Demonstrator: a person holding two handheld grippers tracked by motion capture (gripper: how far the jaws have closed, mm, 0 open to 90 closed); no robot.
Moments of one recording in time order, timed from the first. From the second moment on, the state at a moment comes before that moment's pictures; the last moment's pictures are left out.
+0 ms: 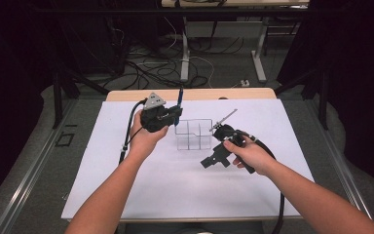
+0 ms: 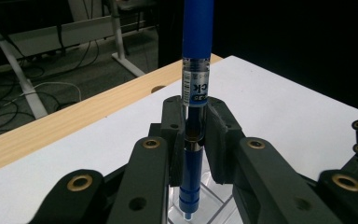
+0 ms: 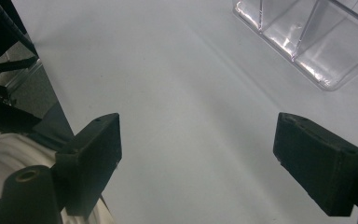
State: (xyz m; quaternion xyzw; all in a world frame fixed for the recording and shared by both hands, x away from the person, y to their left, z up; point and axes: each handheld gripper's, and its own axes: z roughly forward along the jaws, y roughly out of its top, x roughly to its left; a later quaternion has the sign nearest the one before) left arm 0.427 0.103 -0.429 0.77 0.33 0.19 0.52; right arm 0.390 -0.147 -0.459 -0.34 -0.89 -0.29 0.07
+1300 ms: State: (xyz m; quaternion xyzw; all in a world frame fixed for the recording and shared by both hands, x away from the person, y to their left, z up) left arm 0.436 0.086 -0.482 0.77 0.37 0.15 0.49; right arm 0.360 -0.181 -0.501 -0.44 -0.83 -0.34 -0.09
